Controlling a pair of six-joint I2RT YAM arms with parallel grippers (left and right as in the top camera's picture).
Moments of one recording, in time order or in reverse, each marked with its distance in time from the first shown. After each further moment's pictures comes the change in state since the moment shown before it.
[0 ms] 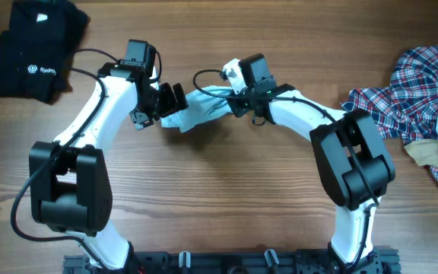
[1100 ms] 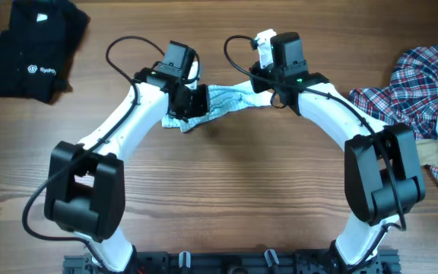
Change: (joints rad) left arm -0.187 -0.002 0.000 0.158 0.053 0.074; right arm -0.124 -0.159 -0.005 0.023 0.011 0.138
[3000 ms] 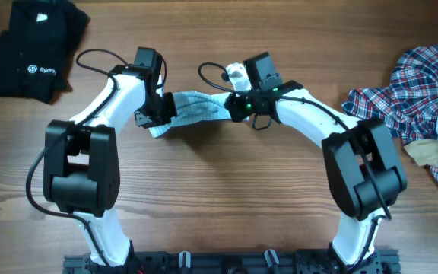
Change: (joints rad) left arm 0.180 0.132 0.000 -0.132 -0.157 0.060; right arm 0.114 0.073 0.000 -0.190 -0.246 0.006
